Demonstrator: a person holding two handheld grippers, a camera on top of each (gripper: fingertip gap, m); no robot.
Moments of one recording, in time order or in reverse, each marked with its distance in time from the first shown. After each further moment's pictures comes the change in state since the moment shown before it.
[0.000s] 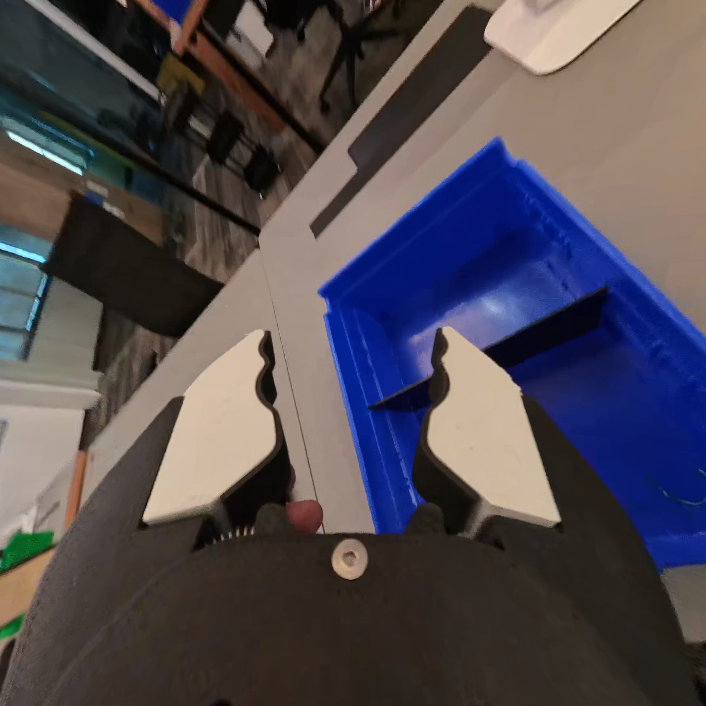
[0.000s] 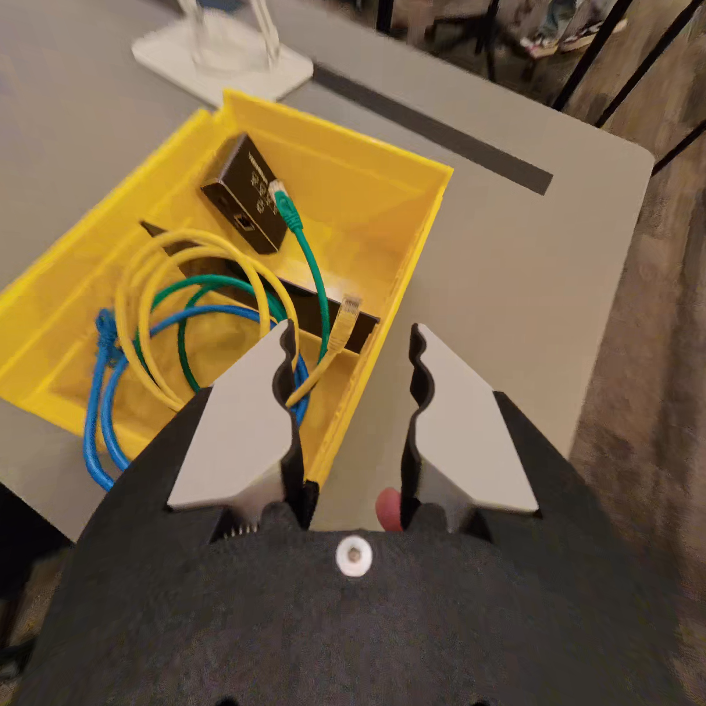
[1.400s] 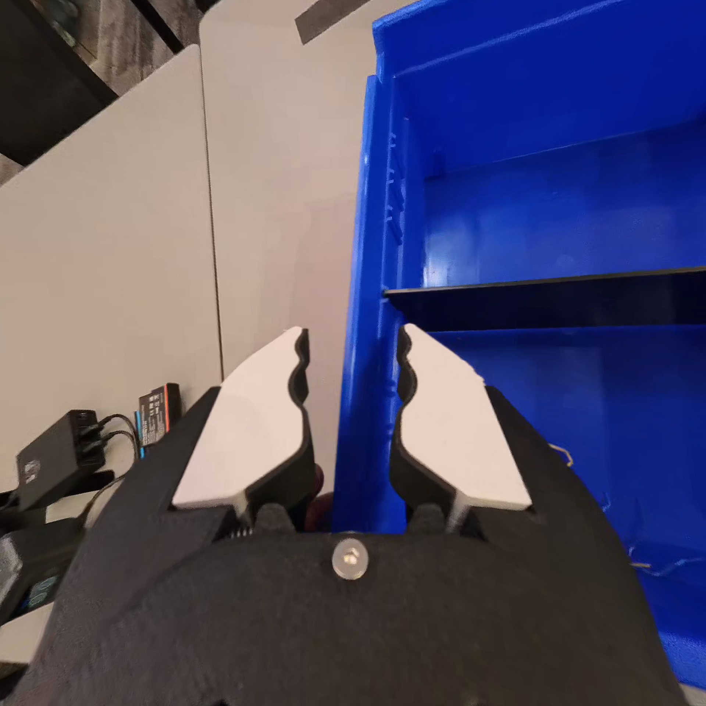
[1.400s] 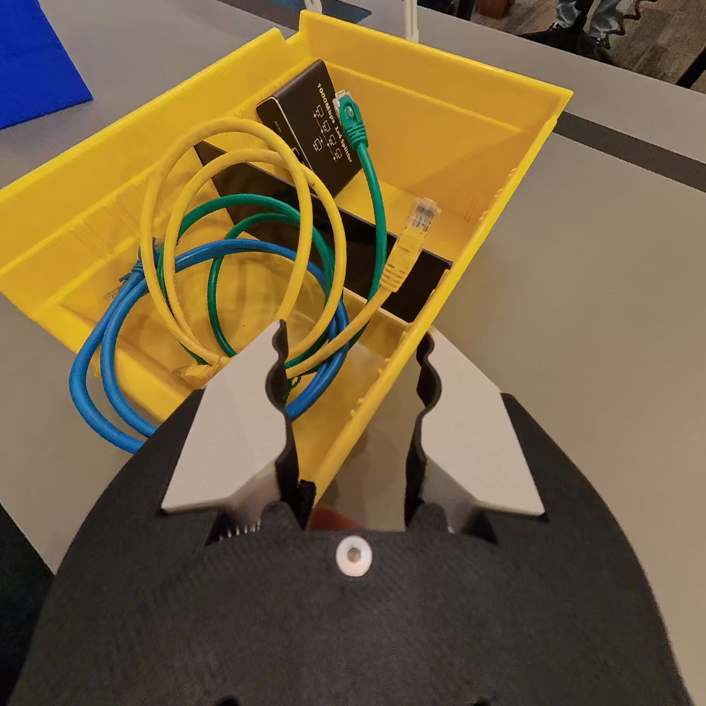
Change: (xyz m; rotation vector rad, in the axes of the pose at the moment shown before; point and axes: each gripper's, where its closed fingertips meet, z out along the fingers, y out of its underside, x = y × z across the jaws) left arm 0.006 0.136 0.065 -0.192 0.086 -0.354; right arm -0.139 -0.008 0.091 0.051 -0.120 0.007
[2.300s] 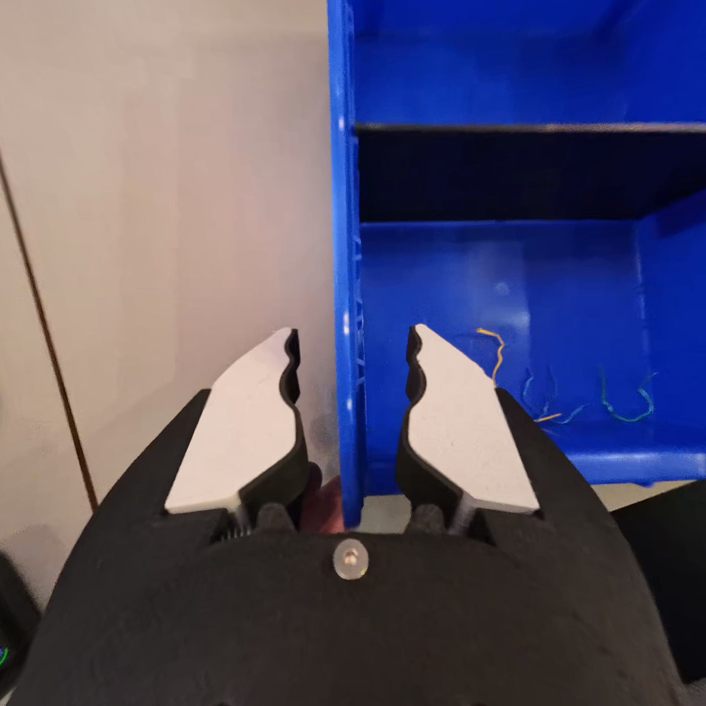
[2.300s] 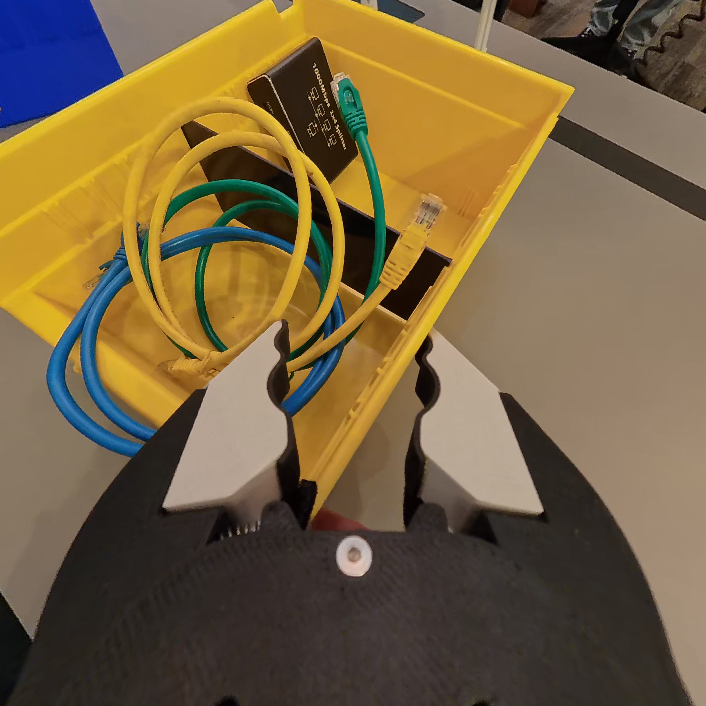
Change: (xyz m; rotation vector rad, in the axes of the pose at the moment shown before) left arm 0.038 0.051 -0.007 -0.141 0.376 -0.182; right arm -0.045 -0.027 0.050 -0.032 -0.021 -0.075
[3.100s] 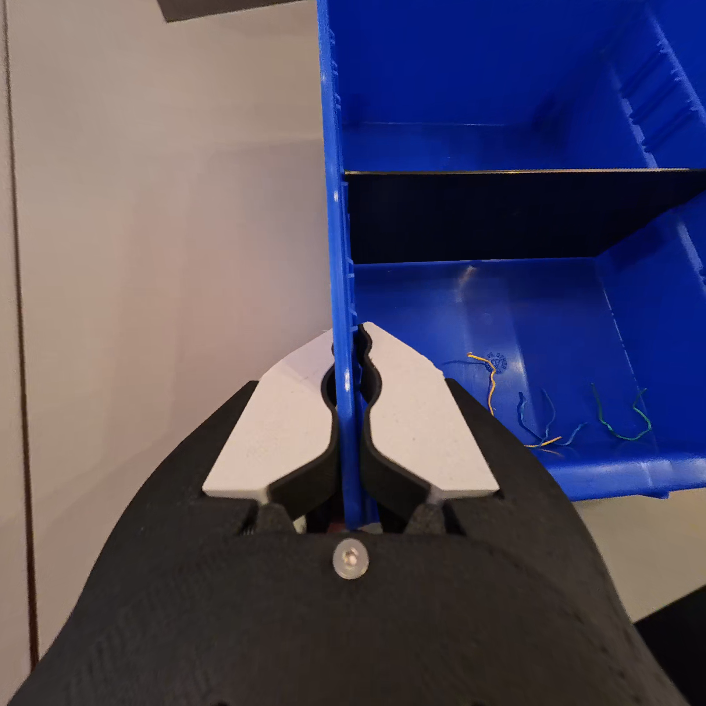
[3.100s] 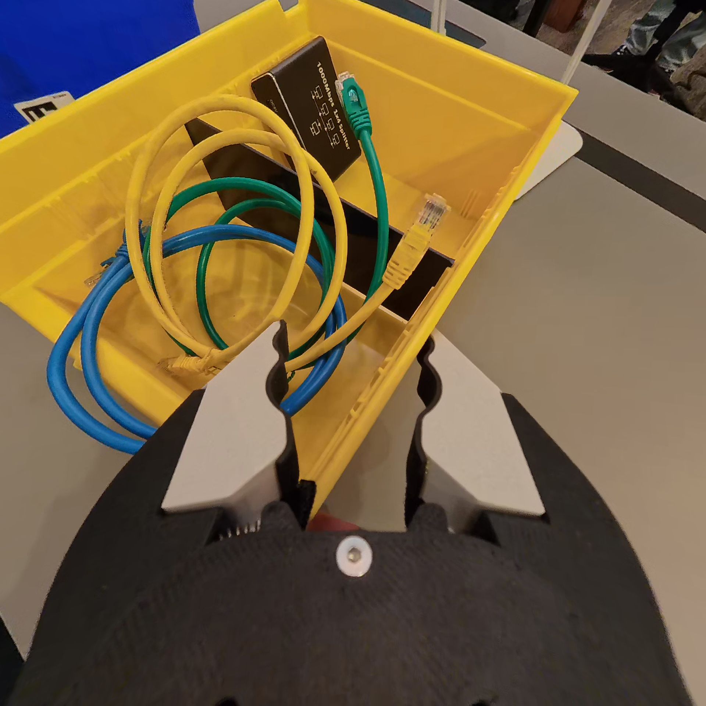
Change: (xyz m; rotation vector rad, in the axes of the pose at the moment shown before) left arm 0.012 -0.039 0.014 0.253 0.023 0.030; right arm -0.052 -0.031 0.041 0.003 -0.043 -0.037
